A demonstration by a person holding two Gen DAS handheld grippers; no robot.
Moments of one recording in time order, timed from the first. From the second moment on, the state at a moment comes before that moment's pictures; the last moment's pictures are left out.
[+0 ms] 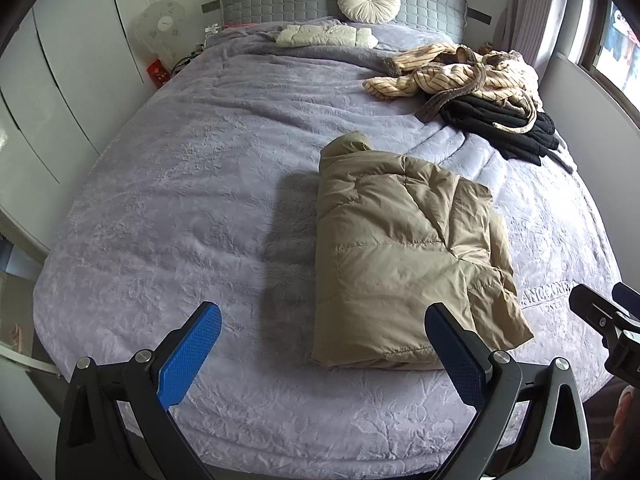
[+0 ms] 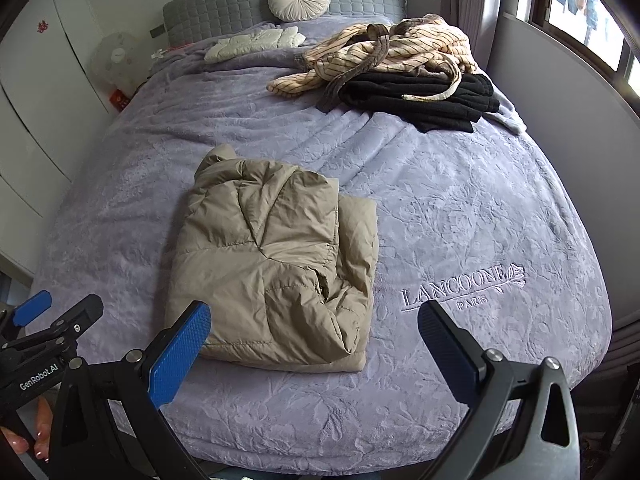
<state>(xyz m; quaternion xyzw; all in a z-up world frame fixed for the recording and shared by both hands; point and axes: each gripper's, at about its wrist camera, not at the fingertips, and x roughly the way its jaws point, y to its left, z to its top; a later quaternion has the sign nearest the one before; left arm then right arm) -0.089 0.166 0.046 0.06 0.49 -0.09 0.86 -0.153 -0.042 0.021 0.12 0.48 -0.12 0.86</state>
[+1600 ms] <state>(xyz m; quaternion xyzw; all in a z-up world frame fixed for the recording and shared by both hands) -0.087 0.170 0.052 0.05 0.49 -0.09 0.87 -0.148 -0.037 0.024 0.11 0.48 -0.12 0.86</state>
